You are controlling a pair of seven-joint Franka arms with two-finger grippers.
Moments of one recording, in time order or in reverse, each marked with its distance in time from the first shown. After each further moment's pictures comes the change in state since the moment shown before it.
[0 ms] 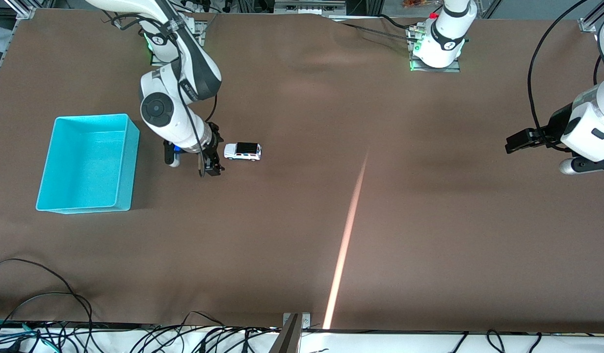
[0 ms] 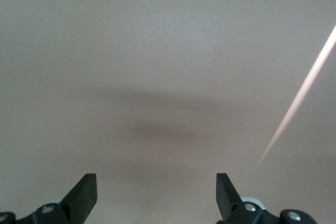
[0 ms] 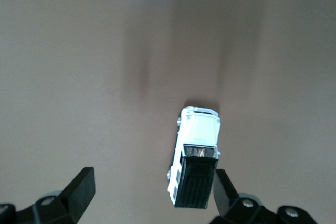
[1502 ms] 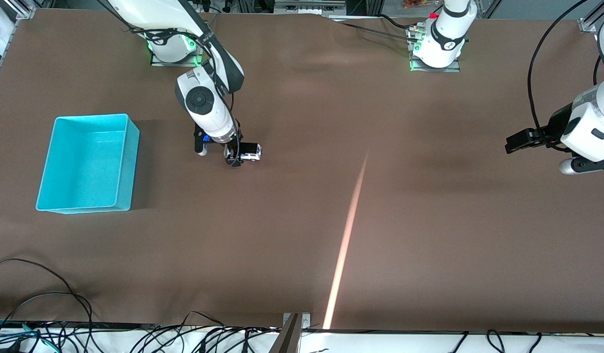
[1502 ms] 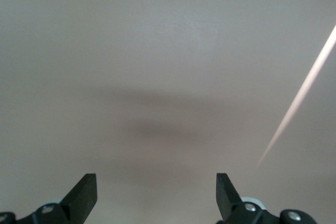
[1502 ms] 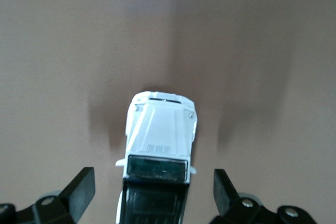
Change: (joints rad) left arm 0.000 0.000 0.000 0.000 0.000 0.000 0.000; right arm 0.113 0.116 0.000 -0.149 -0.079 0.308 0.140
